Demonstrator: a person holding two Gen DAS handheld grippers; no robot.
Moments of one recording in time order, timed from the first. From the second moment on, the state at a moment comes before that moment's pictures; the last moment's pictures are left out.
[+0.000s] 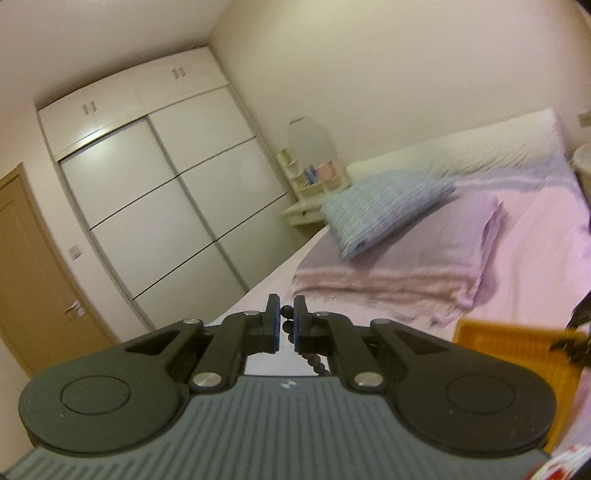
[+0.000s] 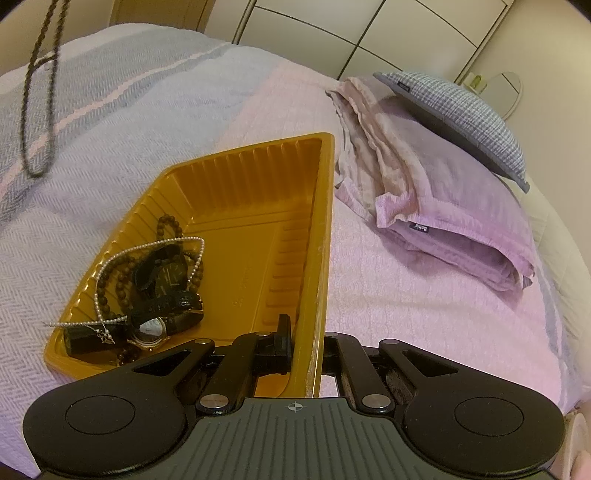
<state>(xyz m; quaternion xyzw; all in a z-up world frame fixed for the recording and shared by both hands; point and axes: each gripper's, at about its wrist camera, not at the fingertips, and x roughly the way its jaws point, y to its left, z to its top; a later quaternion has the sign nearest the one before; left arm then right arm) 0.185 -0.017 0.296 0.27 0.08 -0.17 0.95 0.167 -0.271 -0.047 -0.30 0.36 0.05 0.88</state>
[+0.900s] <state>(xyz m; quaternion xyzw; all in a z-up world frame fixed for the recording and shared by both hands) 0.241 -0.176 0.183 0.24 0.18 -0.32 0.90 0.167 -0.276 -0.050 -0.30 0.36 0.05 0.88</state>
